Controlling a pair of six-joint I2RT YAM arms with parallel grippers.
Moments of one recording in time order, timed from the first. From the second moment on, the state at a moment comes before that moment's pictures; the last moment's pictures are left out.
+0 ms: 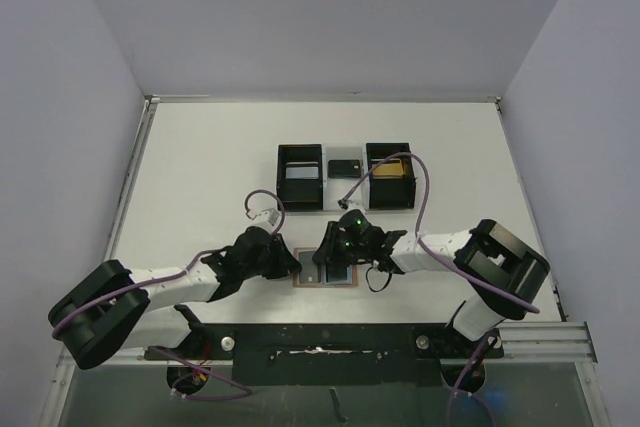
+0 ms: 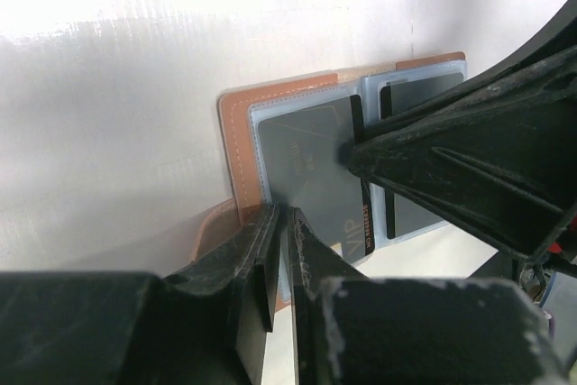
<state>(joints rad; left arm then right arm) -0.81 1.25 0.30 0.26 0.03 -0.90 0.89 1.58 0.64 0.15 -0.08 0.93</state>
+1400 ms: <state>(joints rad) -0.87 1.06 0.55 -0.15 -0.17 -0.83 0.71 1.44 0.45 0.28 -0.33 0.90</state>
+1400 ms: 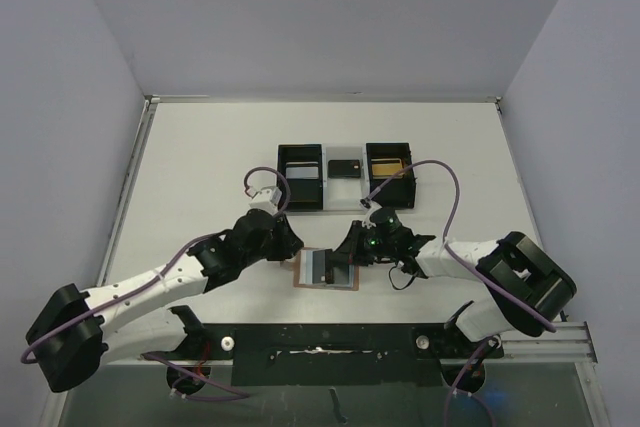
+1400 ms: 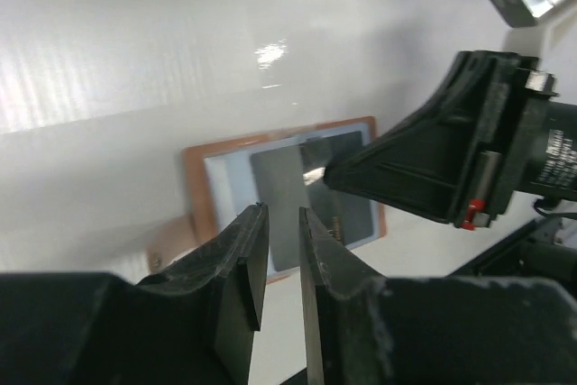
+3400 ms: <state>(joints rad) -0.88 1.40 0.33 0.41 0.01 -0.96 0.77 1.46 0.33 0.52 -0.31 1.04</state>
